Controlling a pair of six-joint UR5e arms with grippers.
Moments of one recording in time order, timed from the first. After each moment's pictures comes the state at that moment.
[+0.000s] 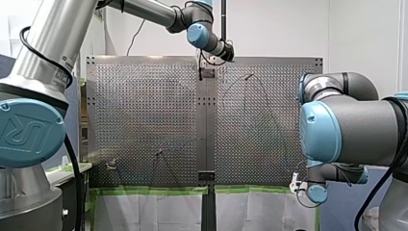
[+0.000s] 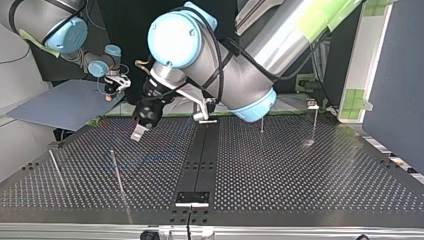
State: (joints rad) left arm -0.72 -1.89 -1.21 -3.18 -1.69 -1.71; right arm 1.55 -0.29 1.38 -0.80 1.53 1.73
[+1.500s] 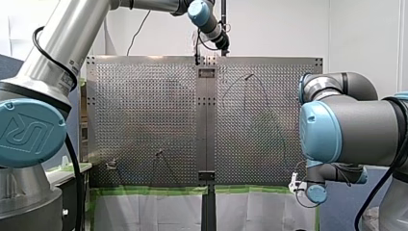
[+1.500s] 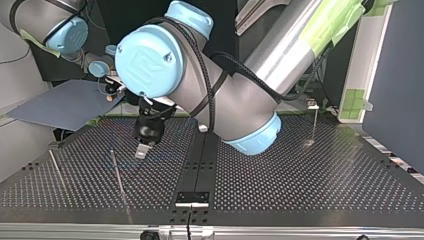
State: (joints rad) left arm -0.72 -1.96 -0.90 -3.57 -1.80 -1.81; right arm 1.56 -0.29 1.38 -0.80 1.52 1.73
